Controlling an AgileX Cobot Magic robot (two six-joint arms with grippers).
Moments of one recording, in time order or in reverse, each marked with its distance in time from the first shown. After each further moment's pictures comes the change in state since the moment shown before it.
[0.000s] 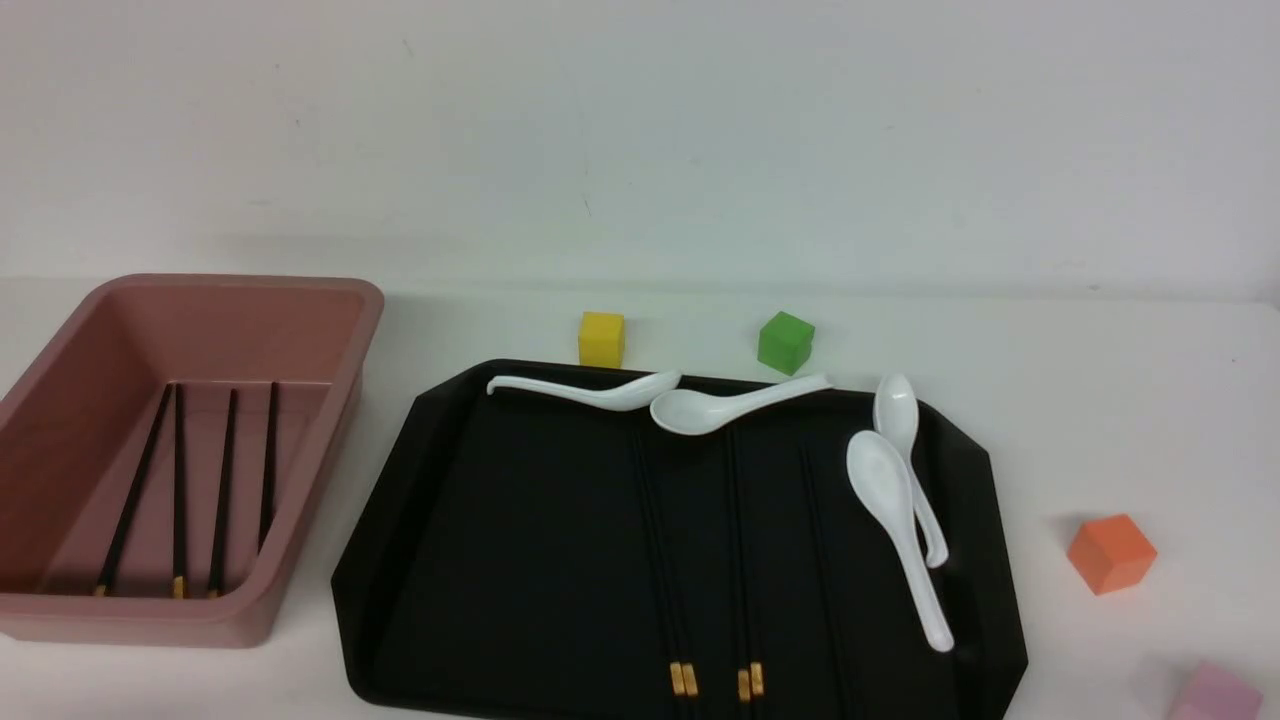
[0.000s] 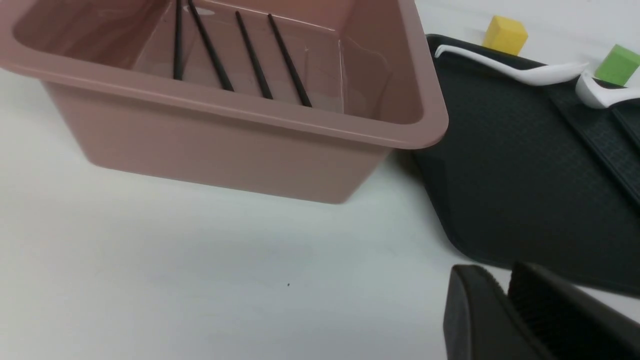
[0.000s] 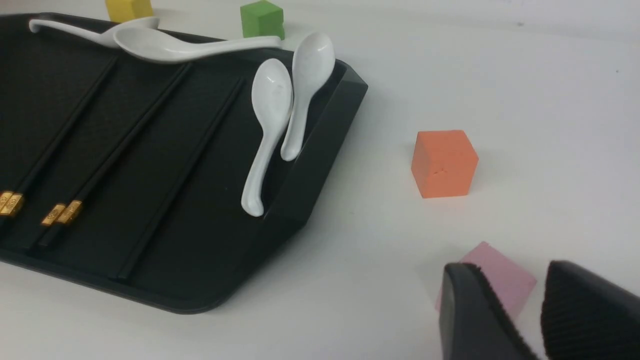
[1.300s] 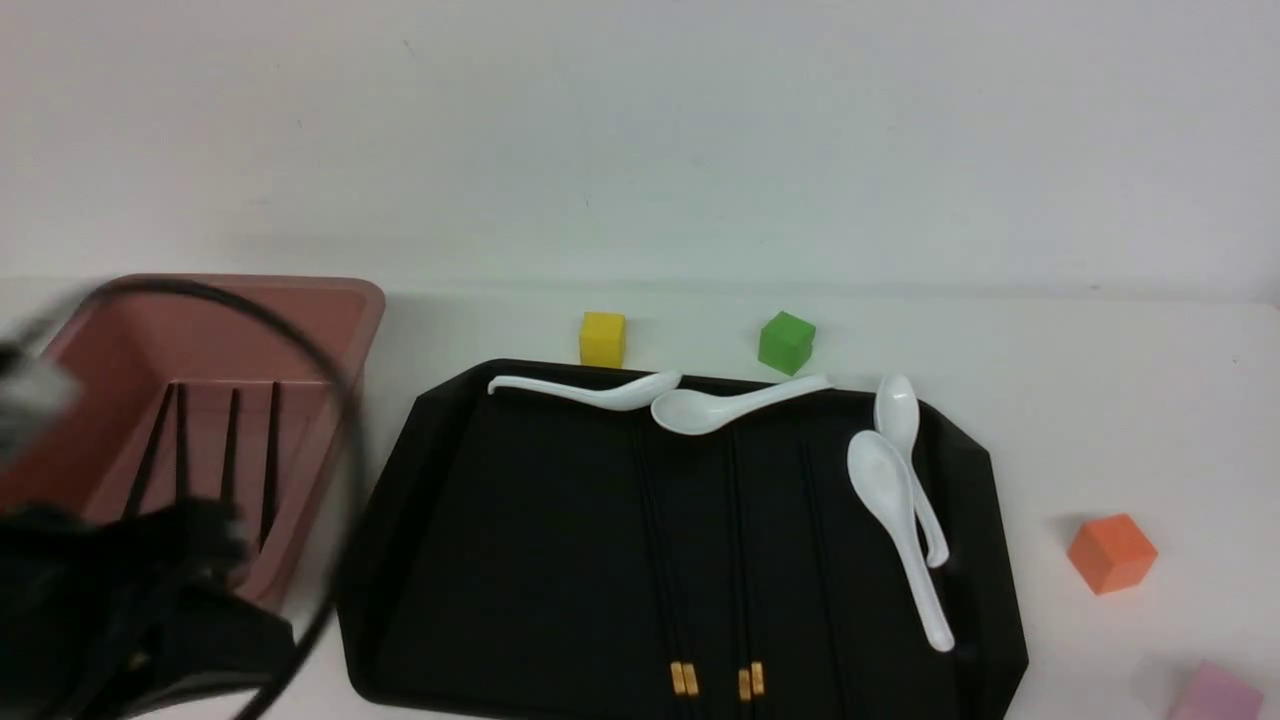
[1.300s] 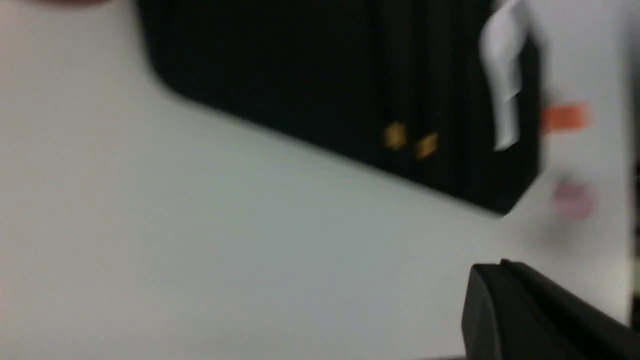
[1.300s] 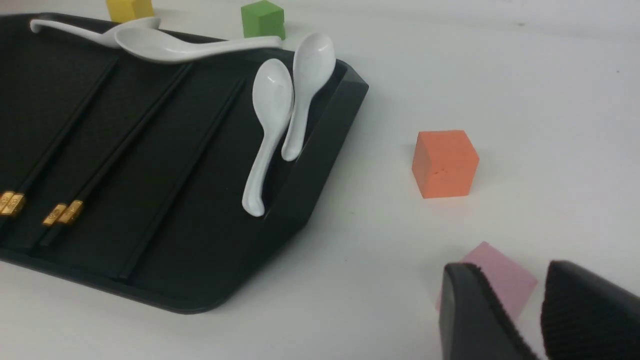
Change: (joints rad) right arm 0.000 0.000 0.000 0.000 0.000 0.000; left arm 0.000 1.052 -0.811 -0.424 0.626 -0.030
